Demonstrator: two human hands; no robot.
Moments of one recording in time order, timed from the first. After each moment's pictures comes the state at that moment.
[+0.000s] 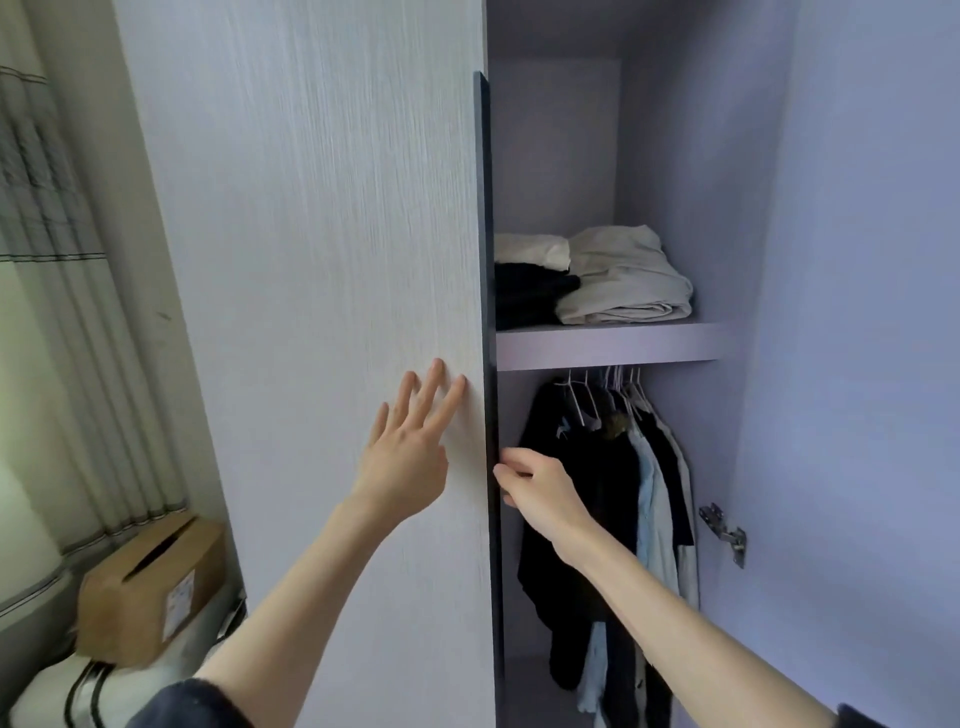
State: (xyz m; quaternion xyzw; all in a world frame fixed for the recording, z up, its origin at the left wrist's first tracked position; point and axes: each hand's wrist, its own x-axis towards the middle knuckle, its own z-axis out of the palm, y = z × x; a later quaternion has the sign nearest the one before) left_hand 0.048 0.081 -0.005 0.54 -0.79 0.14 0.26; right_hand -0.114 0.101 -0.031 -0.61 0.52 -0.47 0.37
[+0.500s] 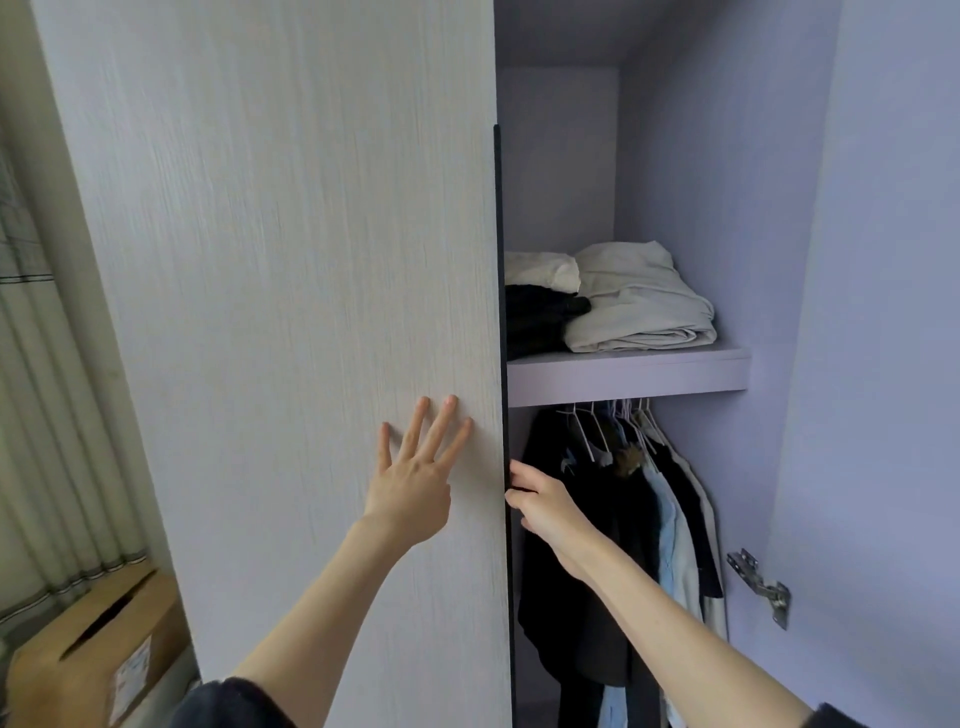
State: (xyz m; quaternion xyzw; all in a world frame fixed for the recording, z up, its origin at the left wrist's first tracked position) left_hand 0.042 -0.024 -0.010 0.55 -0.79 0.21 0.14; right_hand -0.123 0.011 -0.020 -0.58 0.52 -0.46 0.43
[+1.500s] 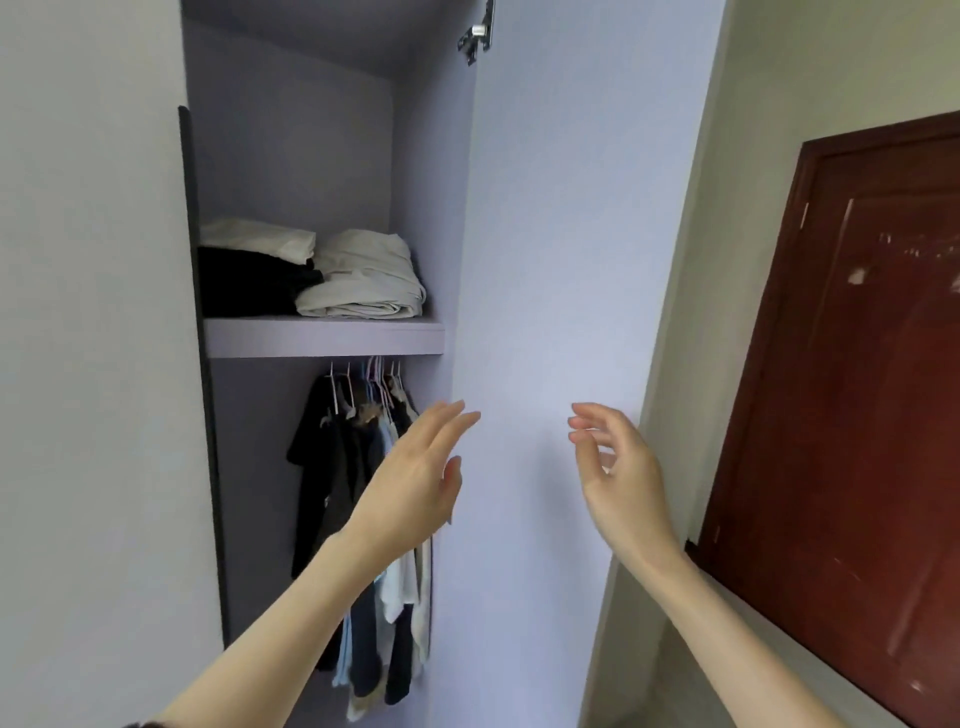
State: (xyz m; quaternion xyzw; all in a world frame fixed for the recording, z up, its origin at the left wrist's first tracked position) left_hand -0.236 0.198 -0.019 0.24 -0.86 0.00 0.45; right_hand -0.403 0.311 0.011 -0.54 0.58 -0.60 -0.02
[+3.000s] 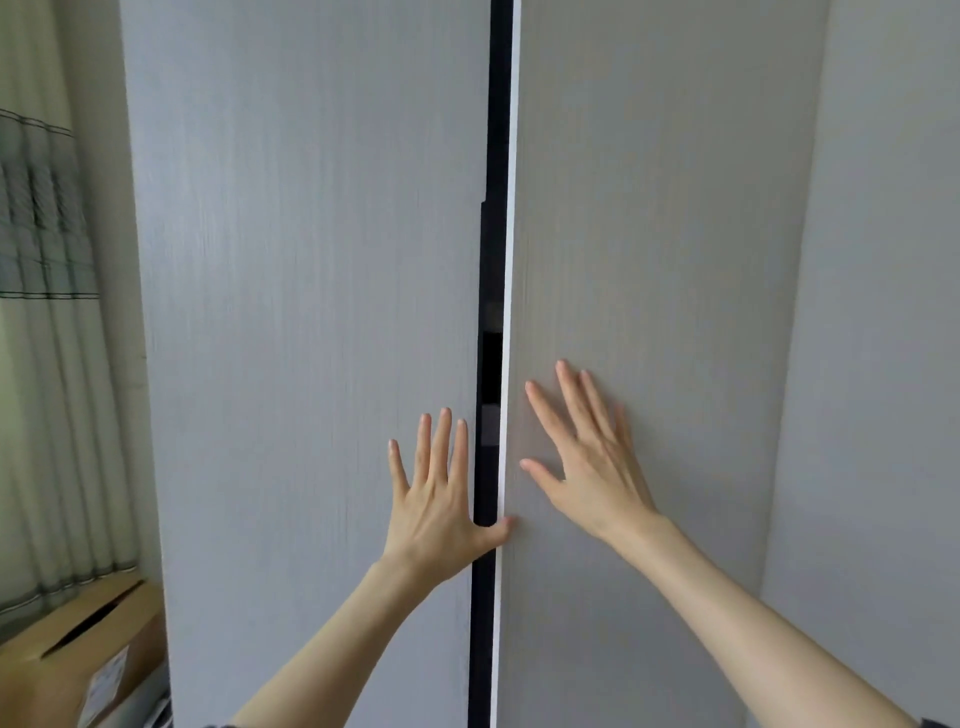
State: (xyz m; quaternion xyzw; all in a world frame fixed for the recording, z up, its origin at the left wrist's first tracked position) left_hand -0.022 0.023 0.000 0.54 -0.74 0.23 0.33; right_hand -0.202 0.046 0.054 -0.76 0.51 -0.32 -0.24
